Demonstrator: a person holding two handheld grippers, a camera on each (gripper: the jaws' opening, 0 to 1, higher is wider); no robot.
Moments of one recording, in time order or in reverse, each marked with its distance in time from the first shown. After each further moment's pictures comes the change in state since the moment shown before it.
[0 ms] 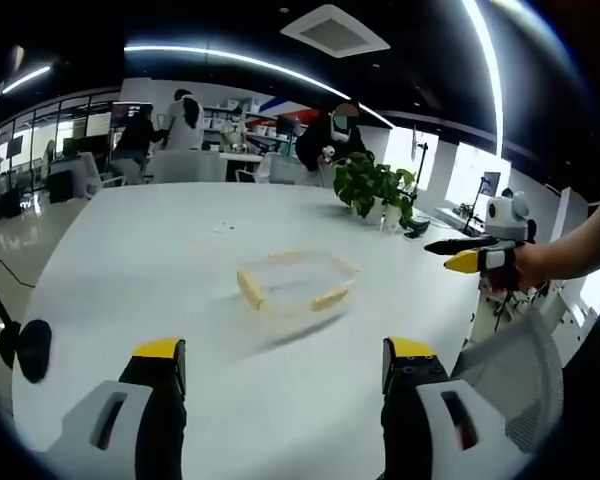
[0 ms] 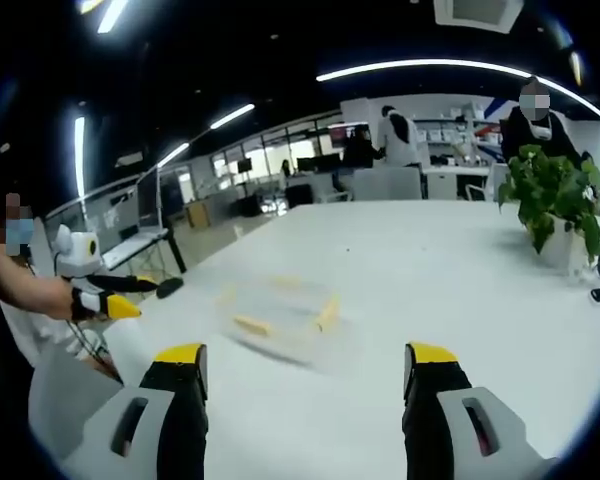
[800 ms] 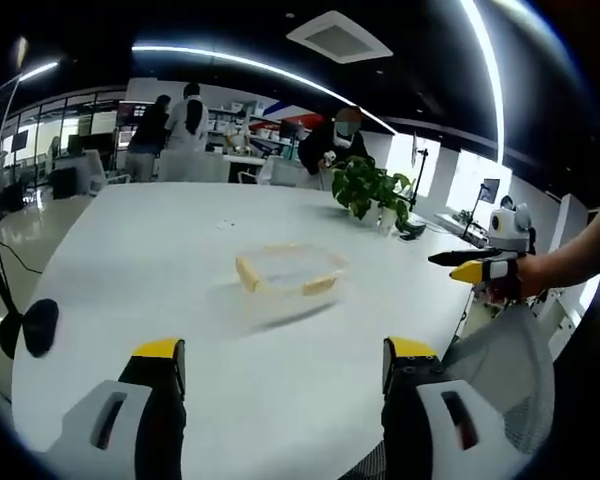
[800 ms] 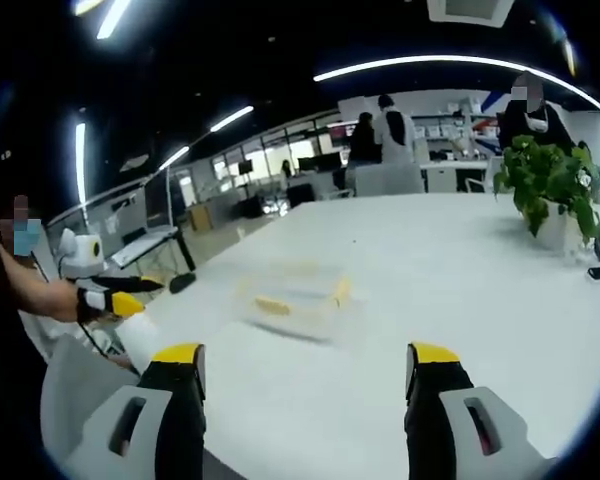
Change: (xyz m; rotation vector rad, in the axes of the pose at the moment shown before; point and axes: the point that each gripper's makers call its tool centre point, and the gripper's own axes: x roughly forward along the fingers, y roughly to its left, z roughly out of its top) left arm -0.029 -0.013 -0.017 -0.002 -0.017 0.002; right arm -0.030 0.022 -0.022 0.014 -0.014 0.007
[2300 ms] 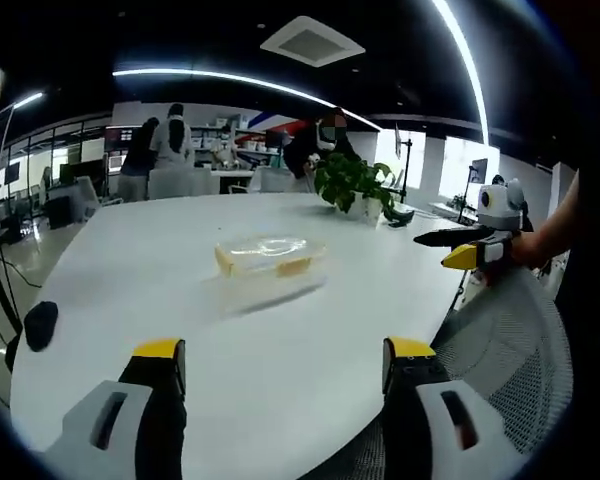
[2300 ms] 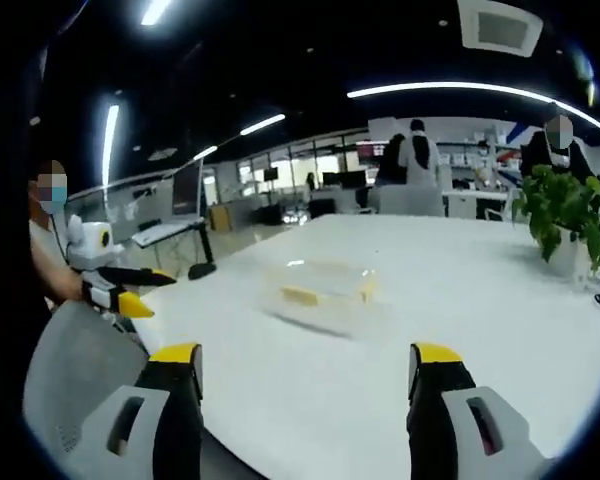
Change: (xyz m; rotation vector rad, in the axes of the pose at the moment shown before) left arm -0.013 -0.030 -0.032 0.114 -0.046 -0.008; right arm -0.009 0.026 -0.023 -0.105 -0.054 0.071
